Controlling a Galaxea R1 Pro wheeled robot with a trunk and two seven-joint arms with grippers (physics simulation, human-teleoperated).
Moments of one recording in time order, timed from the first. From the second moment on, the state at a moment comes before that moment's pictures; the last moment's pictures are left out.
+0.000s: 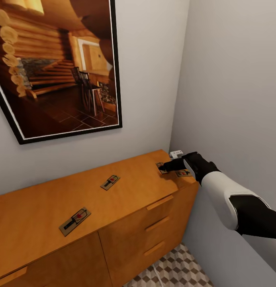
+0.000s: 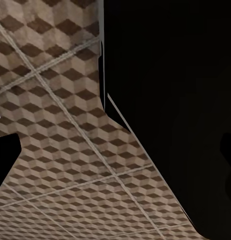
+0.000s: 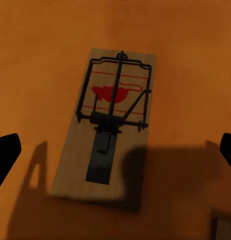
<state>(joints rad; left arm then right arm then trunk) 0.05 0.04 0.00 0.07 0.01 -0.06 0.02 -1.28 0.00 0.03 -0.28 0.24 0.54 0.47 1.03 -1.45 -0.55</state>
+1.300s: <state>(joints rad) 0.05 0.03 0.00 0.07 0.01 -0.06 0.02 -1.28 0.01 0.03 -0.27 0.24 0.54 0.38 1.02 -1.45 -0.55</state>
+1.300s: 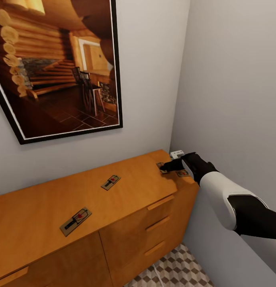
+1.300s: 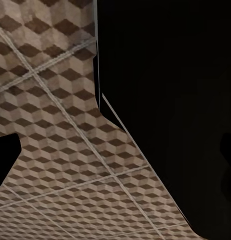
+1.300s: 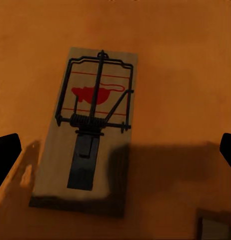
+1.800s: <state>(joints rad) 0.05 0.03 0.00 0.07 0.01 -0.06 0.02 -1.28 0.02 0.03 -0.27 0.24 0.54 0.38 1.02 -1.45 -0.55</state>
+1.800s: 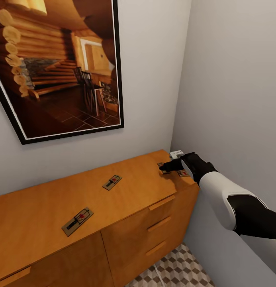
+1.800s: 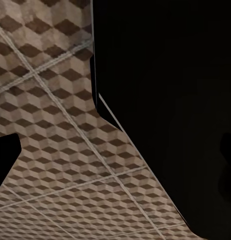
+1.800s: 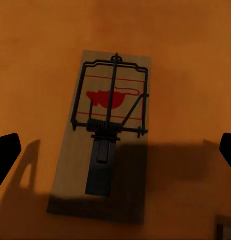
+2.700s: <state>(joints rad) 0.05 0.03 0.00 0.07 0.01 -0.06 0.02 -1.28 0.02 0.03 -0.27 0.24 0.54 0.38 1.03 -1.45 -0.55</state>
